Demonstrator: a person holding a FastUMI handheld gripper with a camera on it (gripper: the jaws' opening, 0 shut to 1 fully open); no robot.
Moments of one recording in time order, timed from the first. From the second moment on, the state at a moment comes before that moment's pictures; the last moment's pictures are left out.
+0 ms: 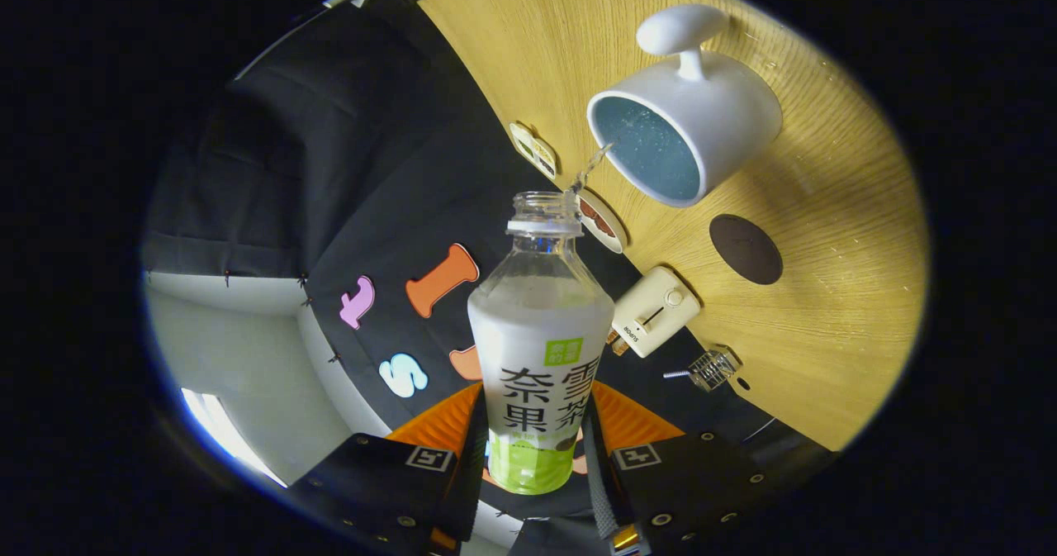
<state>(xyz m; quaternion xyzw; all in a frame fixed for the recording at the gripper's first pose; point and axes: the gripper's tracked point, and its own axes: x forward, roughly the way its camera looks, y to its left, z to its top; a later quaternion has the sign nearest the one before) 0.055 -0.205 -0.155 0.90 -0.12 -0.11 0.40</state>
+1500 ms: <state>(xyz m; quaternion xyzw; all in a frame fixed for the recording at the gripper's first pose) 0.083 -0.146 -0.151 0.41 0.05 -0.08 0.91</state>
